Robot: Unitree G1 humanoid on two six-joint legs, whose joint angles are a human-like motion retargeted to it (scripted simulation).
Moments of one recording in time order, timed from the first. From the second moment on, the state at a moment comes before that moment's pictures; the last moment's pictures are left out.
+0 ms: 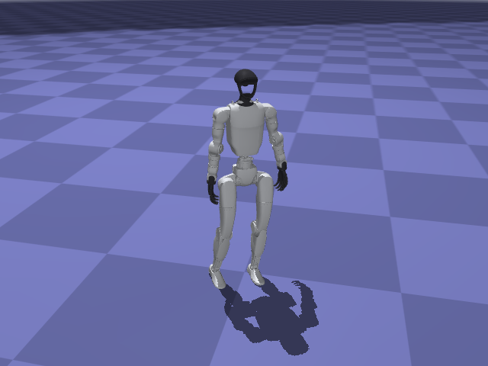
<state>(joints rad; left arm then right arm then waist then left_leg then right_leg) 0.12 0.29 0.44 1.54 0.21 -0.02 -0.23 0.02 -0.13 -0.73 1.57 -0.36 0.14 0.07 0.03 0.01 0.01 -0.10 -0.07 0.04 0.16 -0.11 0.03 -0.12 -0.06 0.10 0.36 -0.09 0.14</state>
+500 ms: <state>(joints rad) 0.07 0.20 0.60 1.48 0.13 -0.07 -0.05 0.20 0.00 -0.75 1.49 -0.31 0.07 0.26 0.01 -0.08 0.02 -0.25 -0.12 -0.10 0.29 -0.07 -0.01 -0.02 -0.01 -0.01 0.17 -0.13 0.10</state>
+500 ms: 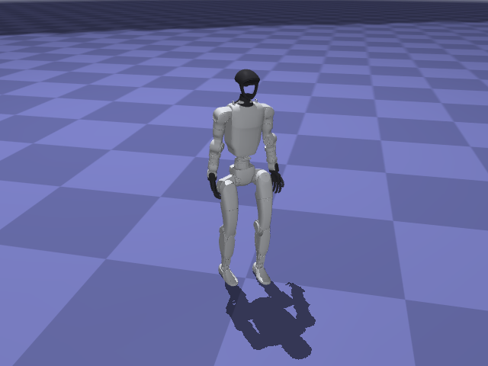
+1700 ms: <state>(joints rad) 0.07 0.18 0.43 1.51 0.27 -0.02 -0.16 0.17 0.00 -0.73 1.47 -0.32 0.11 0.28 0.00 -0.03 0.04 0.05 -0.18 0.01 0.06 -0.03 0.12 0.10 0.09 -0.01 0.07 -0.05 -0.02</state>
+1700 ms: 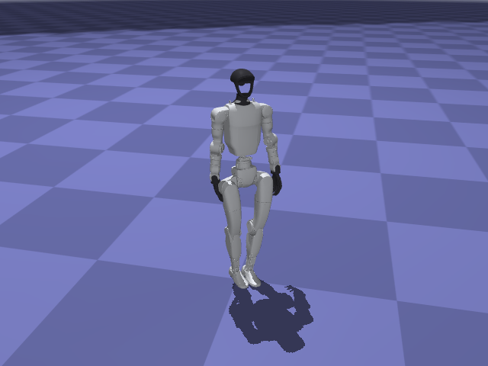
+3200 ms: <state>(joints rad) 0.07 0.18 0.48 1.52 0.23 -0.02 -0.15 0.13 -0.03 -0.69 1.54 -0.31 0.11 0.26 -0.02 -0.04 0.04 0.06 -0.16 0.00 0.05 -0.02 0.12 0.09 0.08 -0.02 0.07 -0.04 -0.01</state>
